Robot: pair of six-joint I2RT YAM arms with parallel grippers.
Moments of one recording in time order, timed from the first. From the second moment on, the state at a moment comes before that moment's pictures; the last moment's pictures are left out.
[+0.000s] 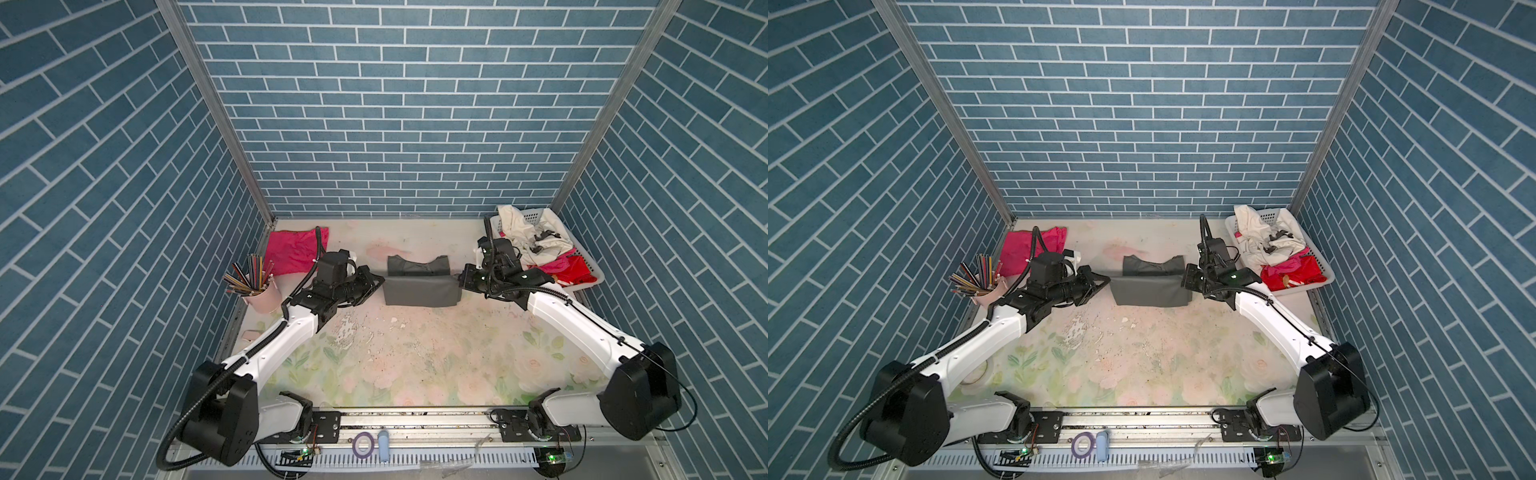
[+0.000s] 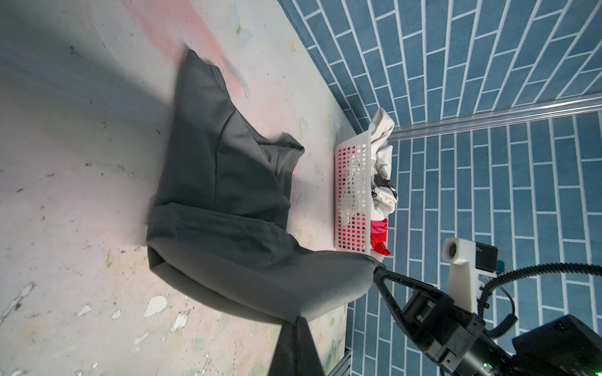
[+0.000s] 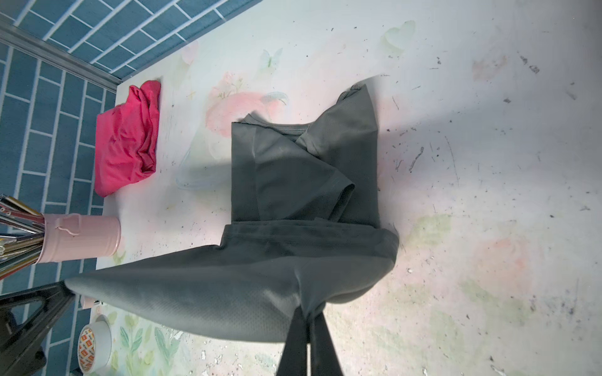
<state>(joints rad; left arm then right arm) -0.36 1.30 0.83 -0.07 0.46 -1.07 0.49 1.39 1.09 -0.52 -0.15 0.59</state>
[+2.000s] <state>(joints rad) -0.24 2.07 1.41 0.05 0.58 -1.02 0.25 2.07 1.63 -0.39 -0.55 0.49</state>
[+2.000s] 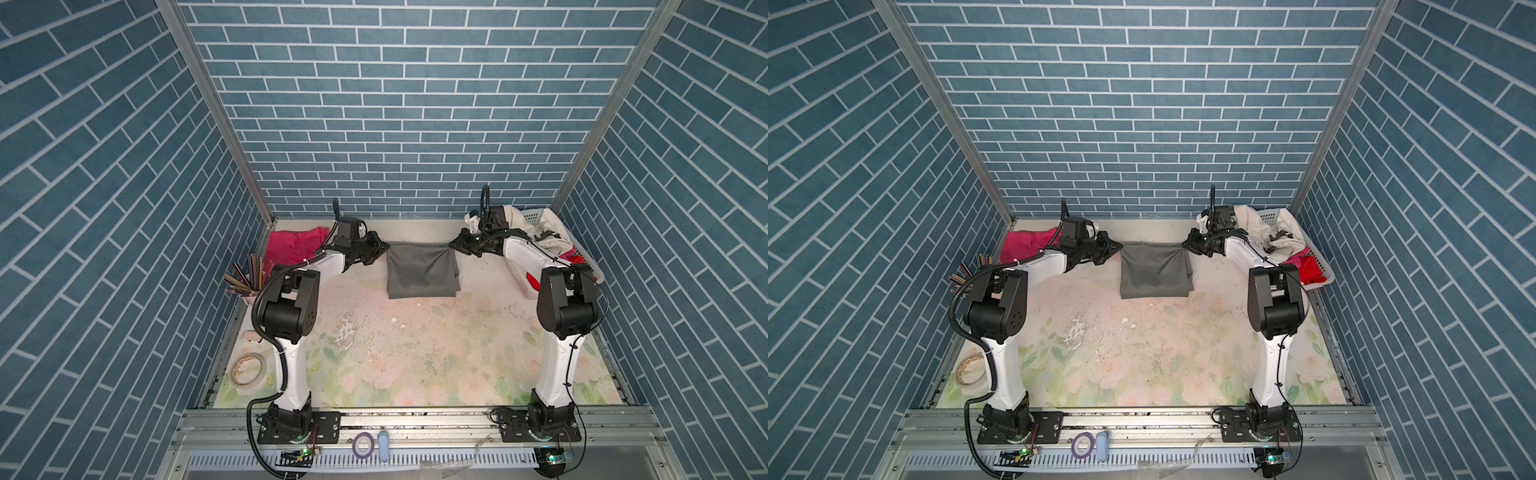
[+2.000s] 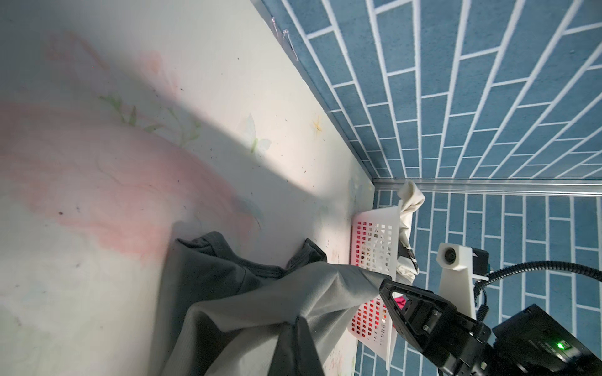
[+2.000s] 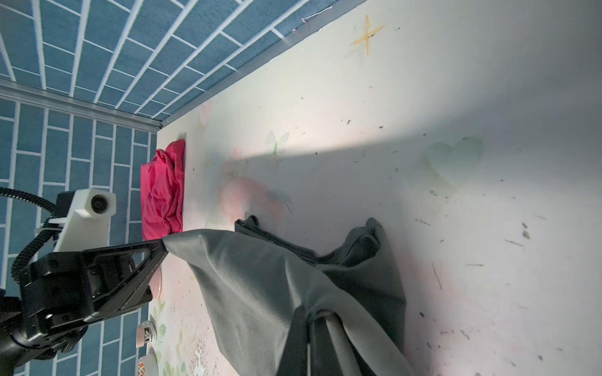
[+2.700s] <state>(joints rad) -0.21 1.95 1.58 -0.19 0.50 -0.93 0.22 1.90 1.64 -0.39 -0.64 0.56</state>
